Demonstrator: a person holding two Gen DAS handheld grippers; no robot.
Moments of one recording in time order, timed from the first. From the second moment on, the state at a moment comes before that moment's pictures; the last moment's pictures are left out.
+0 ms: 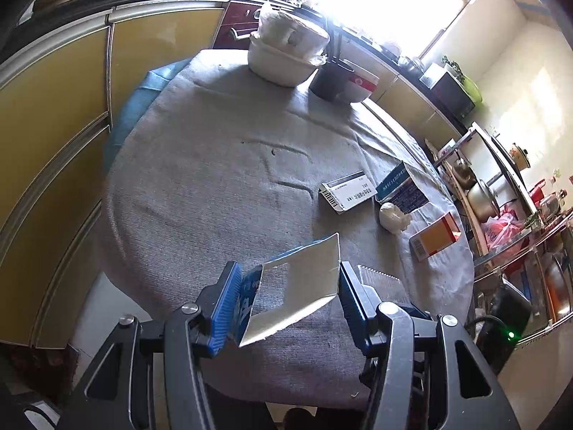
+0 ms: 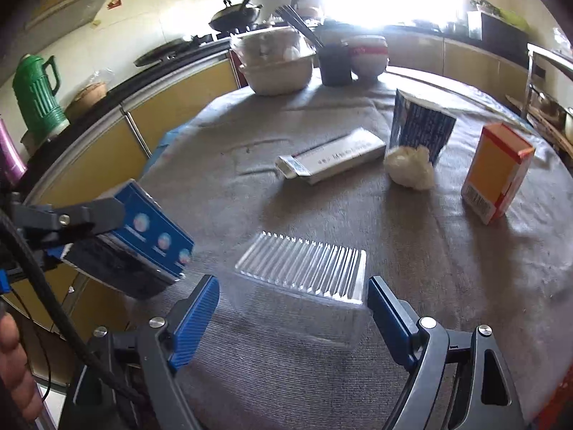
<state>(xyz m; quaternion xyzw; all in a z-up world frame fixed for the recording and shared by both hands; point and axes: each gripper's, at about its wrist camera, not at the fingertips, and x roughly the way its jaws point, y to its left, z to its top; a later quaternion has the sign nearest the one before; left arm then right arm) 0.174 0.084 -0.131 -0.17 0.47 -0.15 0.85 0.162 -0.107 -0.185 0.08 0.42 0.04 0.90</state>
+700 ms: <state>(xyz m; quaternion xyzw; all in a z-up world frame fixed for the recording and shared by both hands) 0.175 0.077 -0.132 -0.17 0.47 -0.15 0.85 0.167 -0.155 -0.198 0.15 0.42 0.03 0.89</state>
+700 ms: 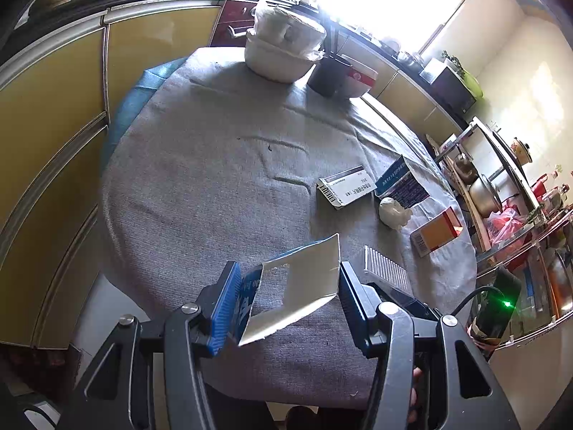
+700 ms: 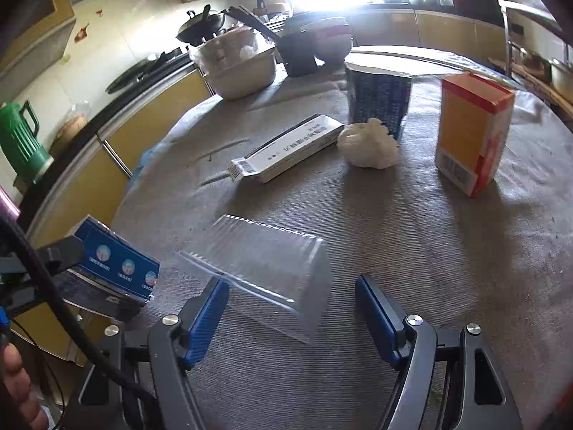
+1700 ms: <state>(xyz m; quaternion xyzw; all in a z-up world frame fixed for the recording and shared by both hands) 0.182 0.061 -0.133 -0.13 0.49 -0.16 0.85 0.198 -0.168 -0.190 0.05 0.41 0.28 0.87</state>
